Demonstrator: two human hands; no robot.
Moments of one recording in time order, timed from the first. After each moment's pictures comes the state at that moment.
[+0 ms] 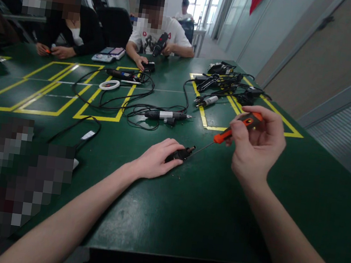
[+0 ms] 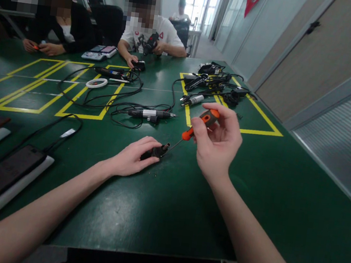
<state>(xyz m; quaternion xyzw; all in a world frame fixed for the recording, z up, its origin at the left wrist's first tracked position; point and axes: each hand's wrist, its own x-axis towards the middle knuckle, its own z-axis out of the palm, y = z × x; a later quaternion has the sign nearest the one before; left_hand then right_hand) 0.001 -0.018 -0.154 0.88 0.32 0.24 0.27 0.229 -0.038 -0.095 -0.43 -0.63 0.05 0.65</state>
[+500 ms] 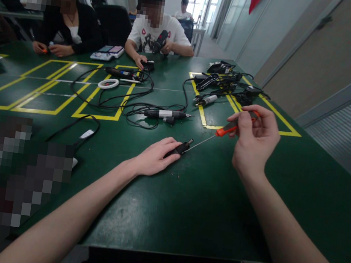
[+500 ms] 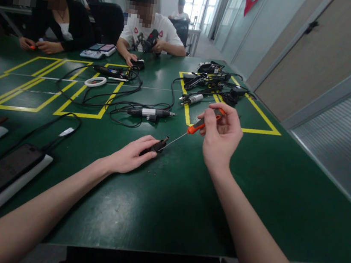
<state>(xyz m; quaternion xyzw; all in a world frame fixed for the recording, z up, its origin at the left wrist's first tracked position) 0.000 -0.015 -0.150 0.86 0.33 0.21 0.33 0.236 -0.016 -0.104 -0.43 -0.52 0.14 0.72</state>
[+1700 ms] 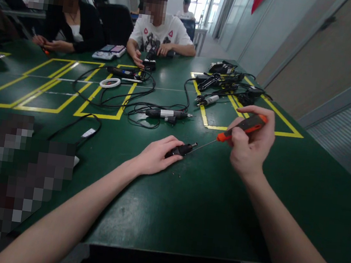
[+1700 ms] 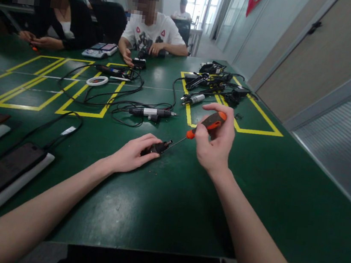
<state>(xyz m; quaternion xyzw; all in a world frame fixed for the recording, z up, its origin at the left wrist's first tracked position) 0.001 -0.015 -0.156 0.87 0.34 0.24 0.27 0.239 -0.024 -0.106 -0.39 -0.63 0.11 0.67</state>
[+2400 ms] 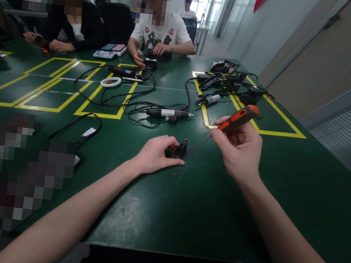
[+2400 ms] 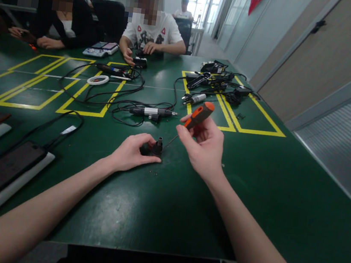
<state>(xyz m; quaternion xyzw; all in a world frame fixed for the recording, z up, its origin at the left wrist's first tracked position) 0.001 -0.014 -0.156 0.84 0.40 0.26 0.25 0.220 -0.036 -0.105 -0.42 -0.61 0.23 0.63</state>
